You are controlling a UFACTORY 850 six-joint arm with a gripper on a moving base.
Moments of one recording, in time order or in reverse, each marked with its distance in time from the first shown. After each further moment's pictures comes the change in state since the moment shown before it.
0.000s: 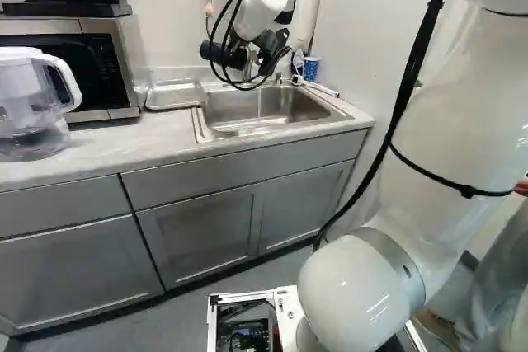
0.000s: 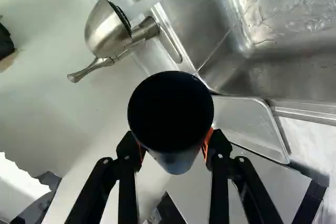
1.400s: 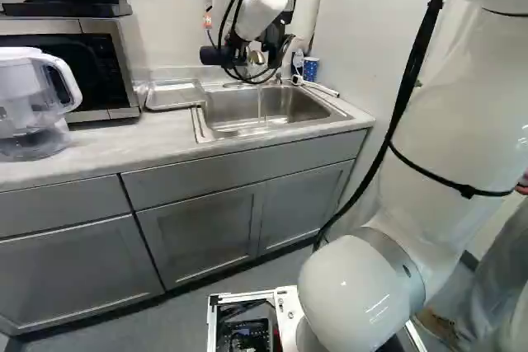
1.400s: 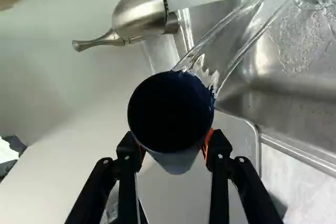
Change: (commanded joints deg) arm 0.0 0.0 0.0 0.0 0.0 -15.1
